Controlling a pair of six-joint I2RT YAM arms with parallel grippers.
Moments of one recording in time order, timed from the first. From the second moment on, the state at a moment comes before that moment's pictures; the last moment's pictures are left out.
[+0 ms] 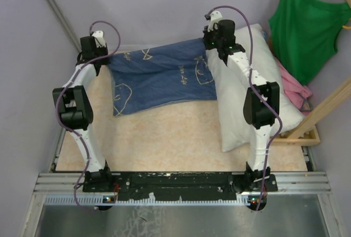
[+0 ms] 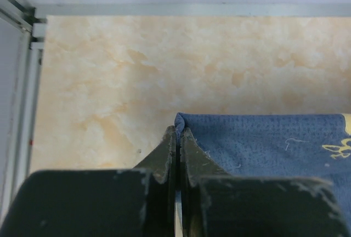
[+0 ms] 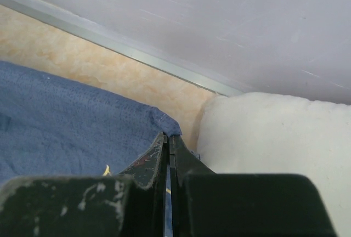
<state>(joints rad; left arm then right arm) 0.10 2.06 1.65 -0.08 0.07 0.06 0.25 2.10 1.92 -0.13 -0.19 -0.06</state>
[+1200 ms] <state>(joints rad) 0.17 2.09 1.67 0.02 0.16 0.12 0.28 2.34 2.26 -0.23 -0.20 -0.09</state>
